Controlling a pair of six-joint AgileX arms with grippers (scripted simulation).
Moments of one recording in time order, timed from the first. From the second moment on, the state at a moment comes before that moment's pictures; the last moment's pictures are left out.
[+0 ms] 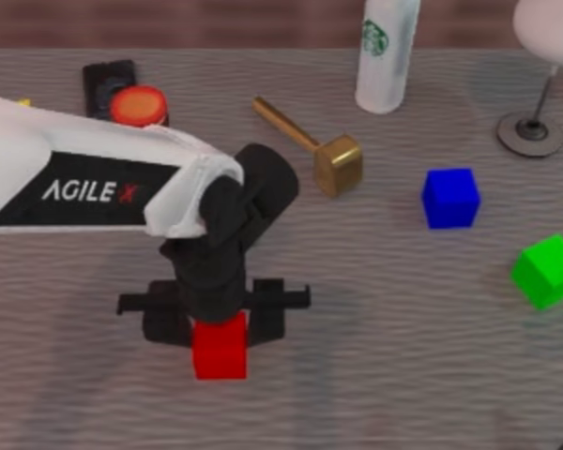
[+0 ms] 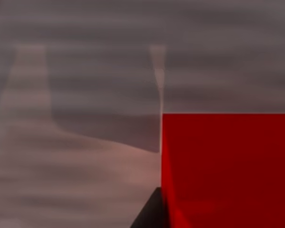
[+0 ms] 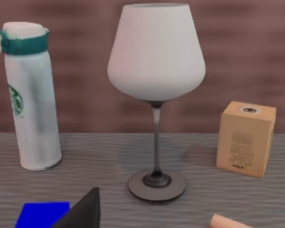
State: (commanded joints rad) left arm -0.67 1.97 1.17 -0.75 -0.01 -0.66; right arm 0.00 0.00 0.00 0.00 0.00 0.00
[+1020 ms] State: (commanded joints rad) left arm -0.66 1.93 1.24 -0.87 -0.01 -0.66; right arm 0.00 0.00 0.00 0.00 0.00 0.00
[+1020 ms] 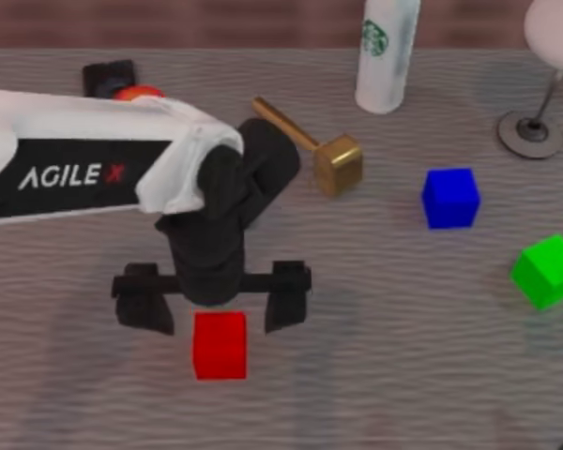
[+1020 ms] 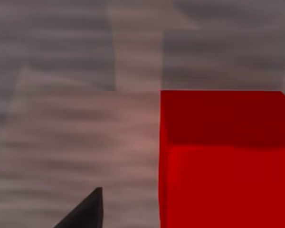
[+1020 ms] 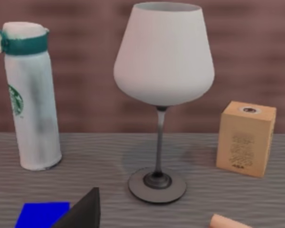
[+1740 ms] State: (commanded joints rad) left arm -0.62 1.80 1.26 -0.97 -0.02 -0.66; right arm 0.01 0.06 0.06 -0.04 0.00 -0.01
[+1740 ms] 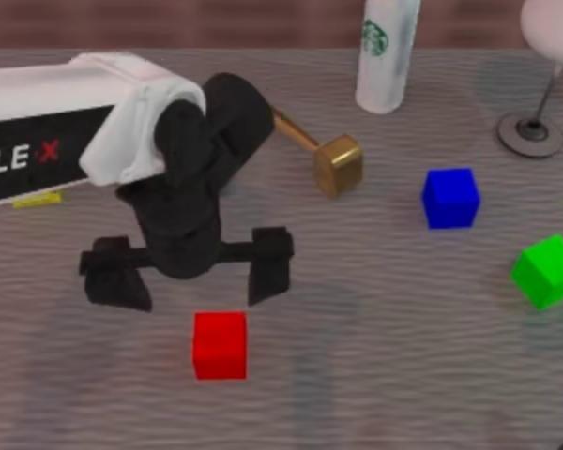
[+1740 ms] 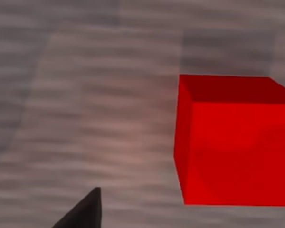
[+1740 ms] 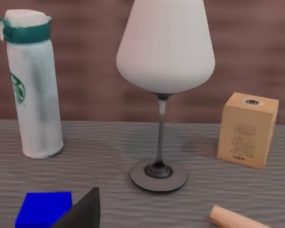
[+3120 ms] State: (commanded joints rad) left arm 0.01 0.05 0.02 -0.03 0.00 -0.03; right arm 0.13 1.91 1.37 -1.00 0.00 -0.33
